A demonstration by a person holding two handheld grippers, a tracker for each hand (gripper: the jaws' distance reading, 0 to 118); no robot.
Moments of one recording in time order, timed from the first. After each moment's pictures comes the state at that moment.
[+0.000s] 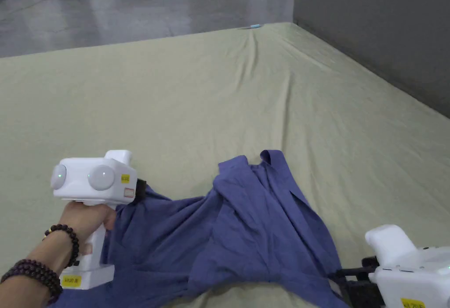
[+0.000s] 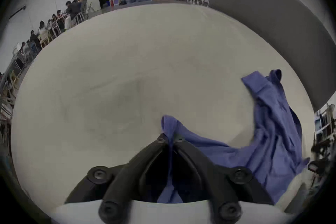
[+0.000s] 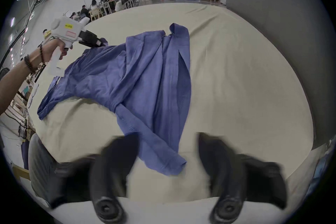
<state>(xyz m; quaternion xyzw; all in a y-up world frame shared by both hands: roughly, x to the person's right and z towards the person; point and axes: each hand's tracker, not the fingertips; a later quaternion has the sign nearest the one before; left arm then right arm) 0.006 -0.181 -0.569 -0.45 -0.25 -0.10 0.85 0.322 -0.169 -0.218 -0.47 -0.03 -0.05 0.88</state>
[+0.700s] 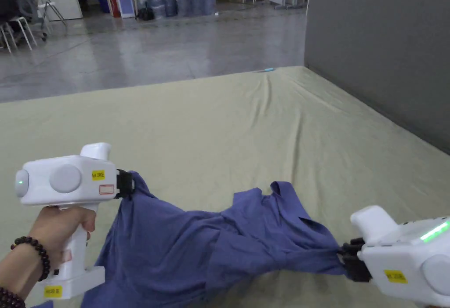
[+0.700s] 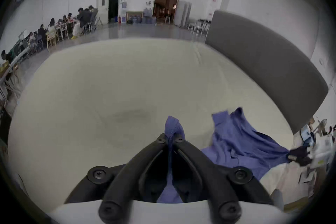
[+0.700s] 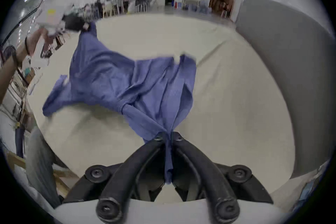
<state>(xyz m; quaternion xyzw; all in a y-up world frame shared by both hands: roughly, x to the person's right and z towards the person) -0.083 -0.042 -0.516 -0.35 -0.27 -0.01 0.90 0.308 -0.083 -0.237 -0.41 -0.01 0.02 0.91</state>
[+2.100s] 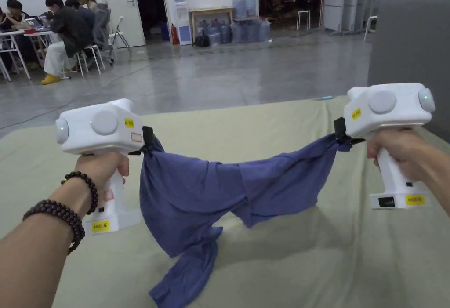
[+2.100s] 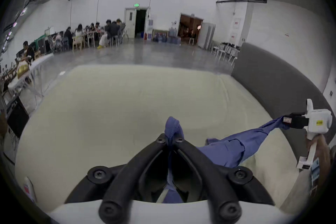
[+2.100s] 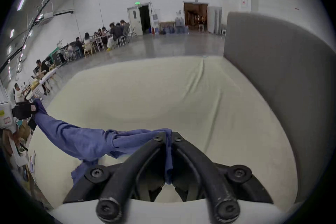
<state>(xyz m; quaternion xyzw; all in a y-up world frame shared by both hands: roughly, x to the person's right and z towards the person) -0.107 0.008 -0.629 -0.32 -0.16 0.03 0.93 0.356 -0.003 -0.552 -0.34 -0.08 -0.07 0.93</state>
